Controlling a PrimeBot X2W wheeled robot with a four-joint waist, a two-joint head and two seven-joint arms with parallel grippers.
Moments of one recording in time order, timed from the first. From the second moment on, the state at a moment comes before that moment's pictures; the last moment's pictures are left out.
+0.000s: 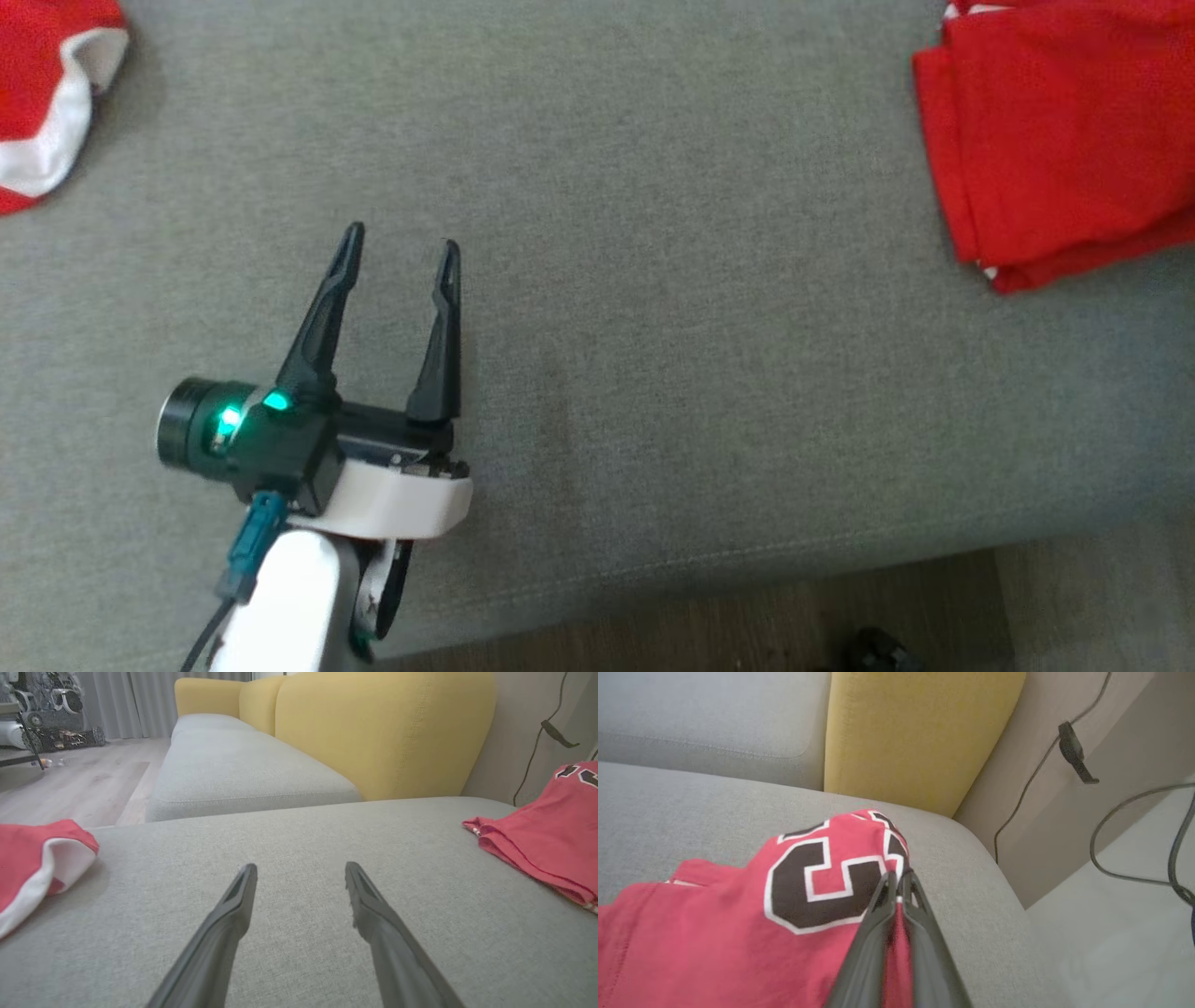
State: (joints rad) left arm -0.14 0.06 -0.28 -0.11 -0.02 0.06 -0.26; right arm -0.62 -0.49 -0.10 0.43 0.07 0.13 0.14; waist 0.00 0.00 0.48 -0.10
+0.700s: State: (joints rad) left arm -0.20 0.06 -0.28 -0.11 -0.02 0.04 -0.26; right arm -0.57 -0.46 -0.30 0.16 -0.27 0.13 0.17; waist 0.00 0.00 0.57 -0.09
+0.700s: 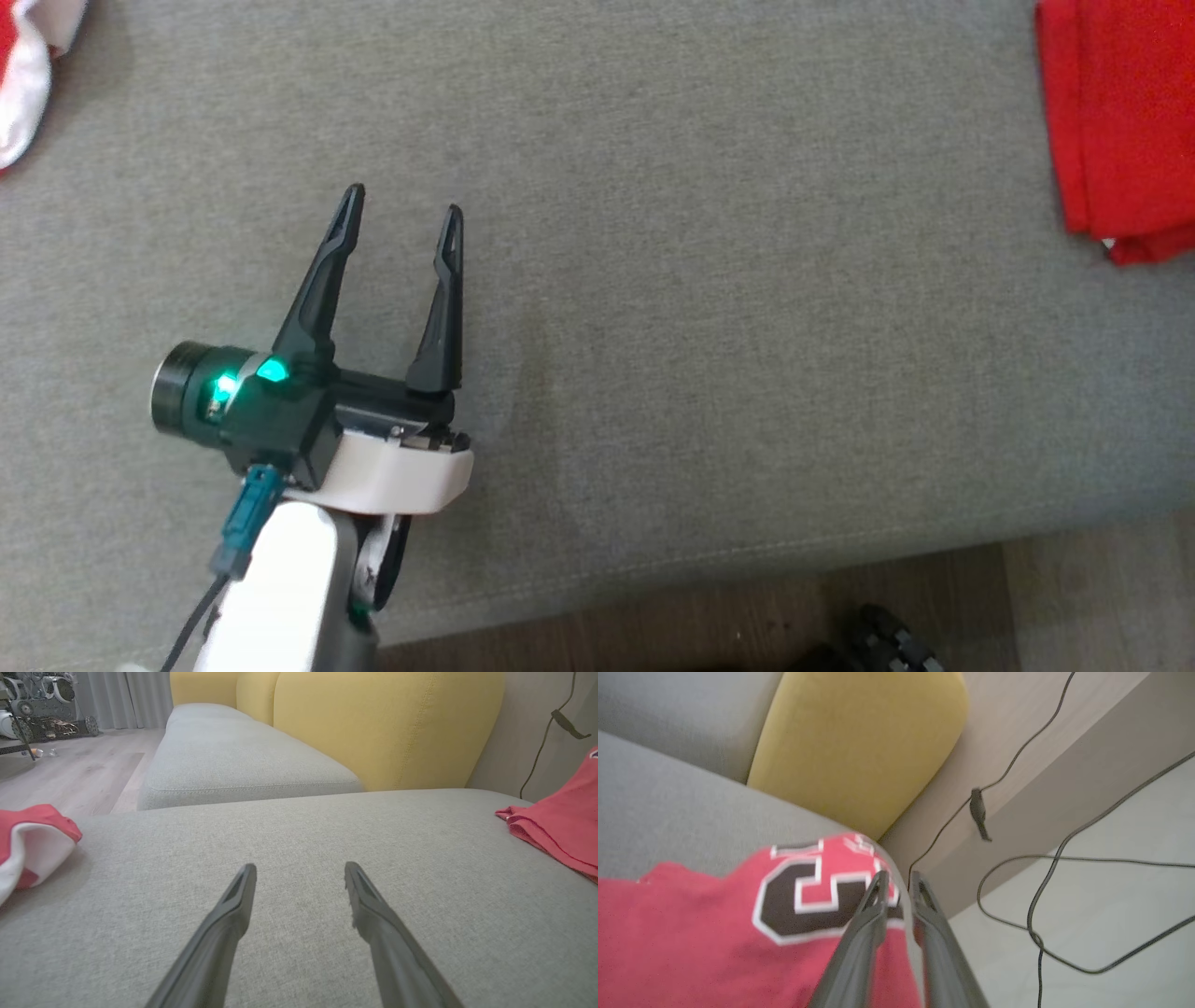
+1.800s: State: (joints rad) left arm 0.11 0.06 -0.20 -0.09 -0.05 0.11 -0.26; right arm -0.11 -0.05 0.06 0.21 -0.03 0.13 -0.25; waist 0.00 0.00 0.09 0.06
